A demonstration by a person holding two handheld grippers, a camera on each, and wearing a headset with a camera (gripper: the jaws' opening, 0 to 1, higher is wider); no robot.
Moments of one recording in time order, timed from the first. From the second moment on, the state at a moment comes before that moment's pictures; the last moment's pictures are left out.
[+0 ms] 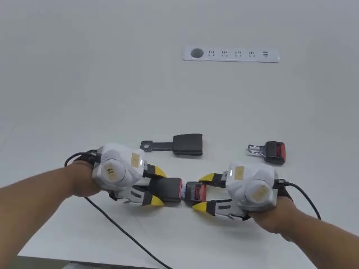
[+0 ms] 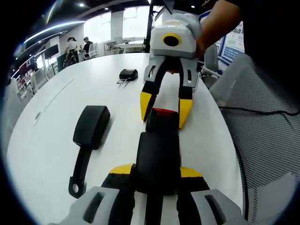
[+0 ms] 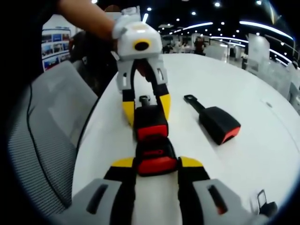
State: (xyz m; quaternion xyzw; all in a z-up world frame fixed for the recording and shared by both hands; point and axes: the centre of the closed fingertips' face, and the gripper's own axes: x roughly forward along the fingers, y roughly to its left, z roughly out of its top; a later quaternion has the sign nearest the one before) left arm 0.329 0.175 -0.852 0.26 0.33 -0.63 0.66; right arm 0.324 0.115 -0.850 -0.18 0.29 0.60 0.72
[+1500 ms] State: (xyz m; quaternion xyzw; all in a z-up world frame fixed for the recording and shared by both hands) left arm 0.394 0.167 -0.782 0.27 0.29 -0.53 0.76; right arm 0.381 -0.004 -0.792 -0.20 0.27 0.51 0.79
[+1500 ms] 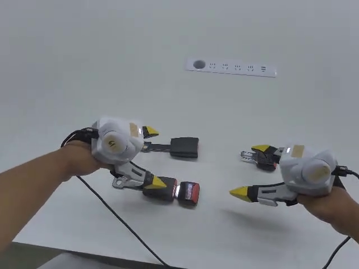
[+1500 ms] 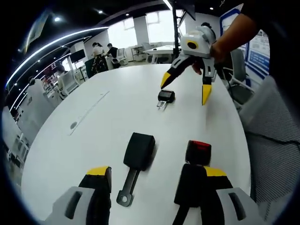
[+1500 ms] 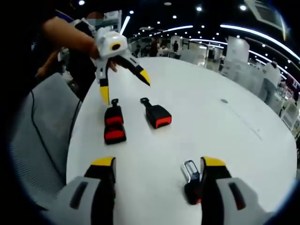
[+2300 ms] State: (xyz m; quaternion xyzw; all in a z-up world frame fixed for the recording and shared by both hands) left arm 0.441 0.146 -0.813 0.27 0.31 -0.54 0.74; right arm 0.413 -0.054 -0.832 -0.20 0.33 0.52 0.76
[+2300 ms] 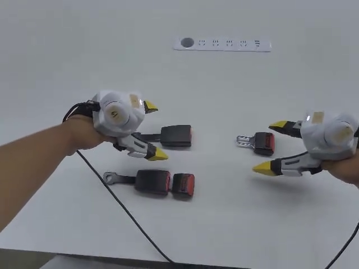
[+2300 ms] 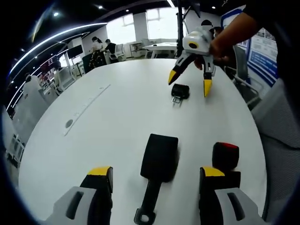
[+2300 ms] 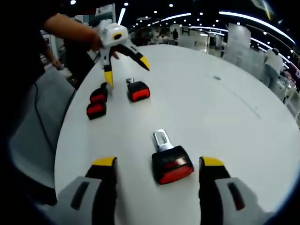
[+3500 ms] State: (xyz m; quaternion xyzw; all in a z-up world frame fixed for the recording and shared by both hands) left arm 0.445 0.123 -0.852 0.28 0.32 -0.60 0.68; right arm 0.428 -0.061 -0.845 -0.21 0.30 0.55 0.75
